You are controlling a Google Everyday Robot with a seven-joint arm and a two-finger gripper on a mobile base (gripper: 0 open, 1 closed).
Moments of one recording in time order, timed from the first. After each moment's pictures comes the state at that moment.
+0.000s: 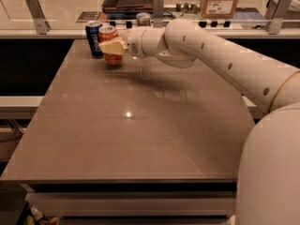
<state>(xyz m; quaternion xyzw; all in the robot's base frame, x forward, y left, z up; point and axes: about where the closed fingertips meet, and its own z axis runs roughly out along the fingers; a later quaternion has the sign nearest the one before) 0.761 0.115 0.901 -0.38 0.68 0.29 0.56</state>
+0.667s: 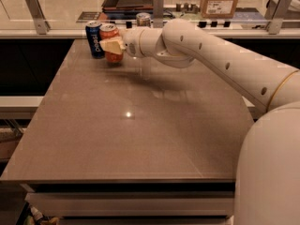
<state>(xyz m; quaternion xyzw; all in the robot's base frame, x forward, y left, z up) 0.760 0.121 0.900 -0.38 0.68 0.29 0.56</state>
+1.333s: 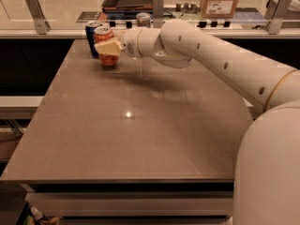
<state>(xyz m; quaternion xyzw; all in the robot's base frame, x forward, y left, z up) 0.758 0.126 0.899 -0.38 0.68 0.29 0.56</state>
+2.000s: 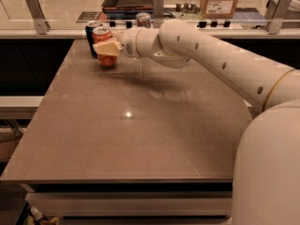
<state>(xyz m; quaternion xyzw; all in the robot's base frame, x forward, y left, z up) 0.757 0.132 0.899 -0.39 0.68 0.29 0.55</state>
